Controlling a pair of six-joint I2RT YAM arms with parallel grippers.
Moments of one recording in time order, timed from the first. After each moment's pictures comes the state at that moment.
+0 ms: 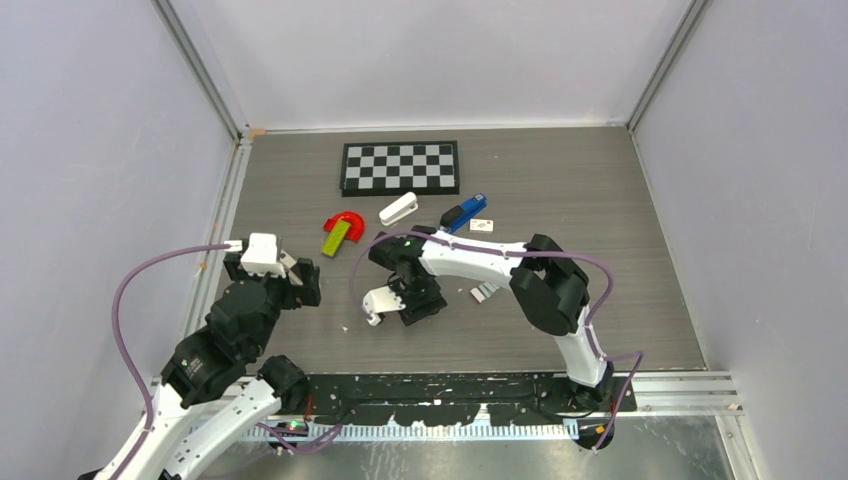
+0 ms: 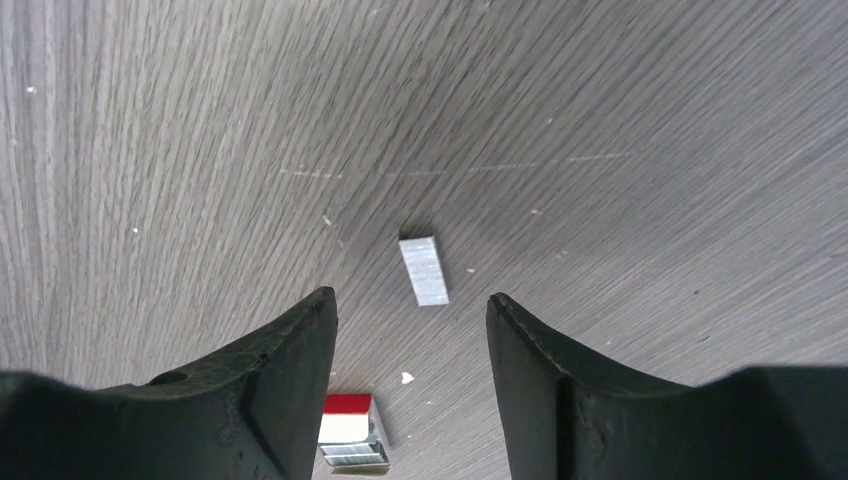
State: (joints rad) left arm -0.69 0.35 0.78 -0.76 -0.57 -0.20; right arm 1.04 2.06 1.59 -1.03 -0.12 -1.08
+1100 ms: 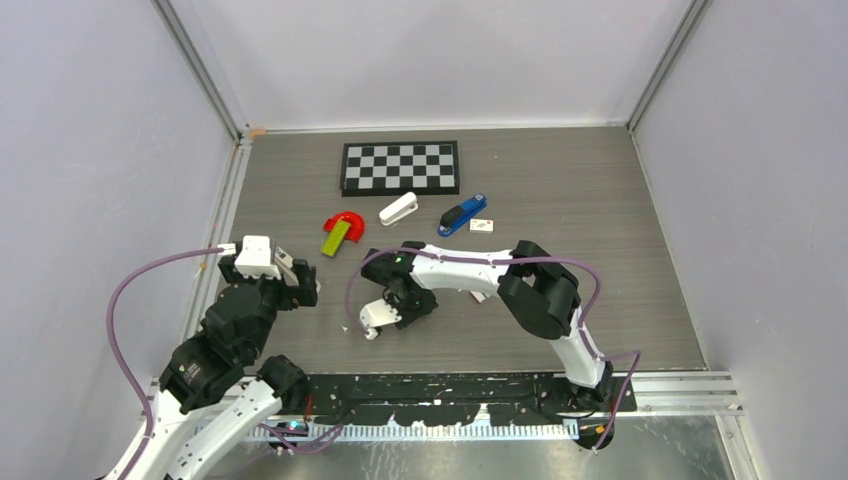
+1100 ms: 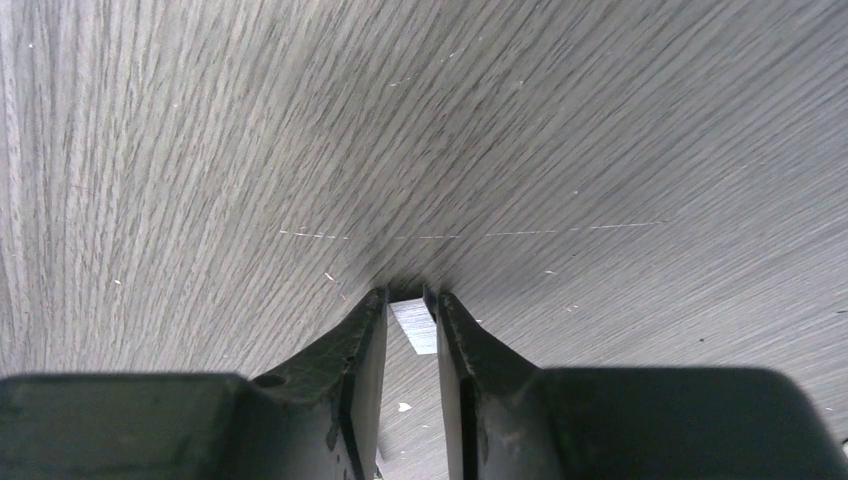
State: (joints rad) left arm -0.66 0.32 0.78 -0.76 -0.56 -0.20; right arm 1.10 2.11 1.57 -0.97 -0.03 -1.06
